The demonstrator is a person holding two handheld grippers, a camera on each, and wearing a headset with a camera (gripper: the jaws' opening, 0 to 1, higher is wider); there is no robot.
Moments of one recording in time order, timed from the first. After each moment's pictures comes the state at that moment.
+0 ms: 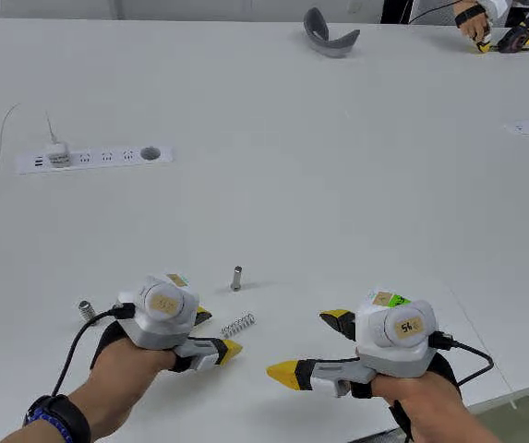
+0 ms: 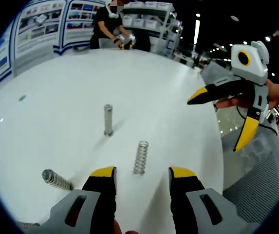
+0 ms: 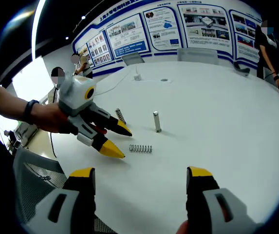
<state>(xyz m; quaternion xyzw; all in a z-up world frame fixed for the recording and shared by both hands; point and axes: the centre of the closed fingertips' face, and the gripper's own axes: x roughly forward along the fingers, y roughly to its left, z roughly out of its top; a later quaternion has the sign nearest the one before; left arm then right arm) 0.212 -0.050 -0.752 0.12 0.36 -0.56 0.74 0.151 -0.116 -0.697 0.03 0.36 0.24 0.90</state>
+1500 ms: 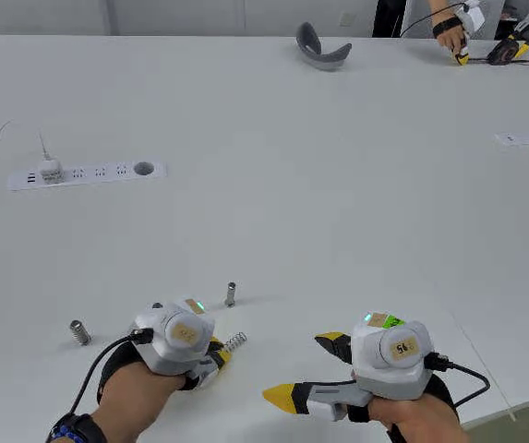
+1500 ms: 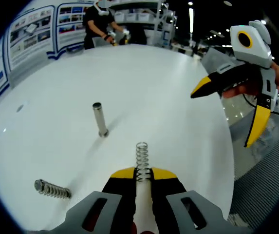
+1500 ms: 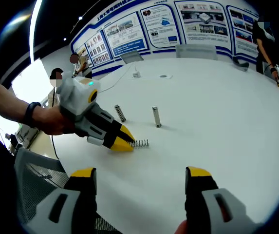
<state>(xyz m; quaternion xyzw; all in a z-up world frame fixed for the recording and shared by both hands) 0.210 -0.057 -0.765 0.18 0.35 -0.55 0.73 0.145 -0.118 -0.705 0.04 0.37 0.24 0.90</state>
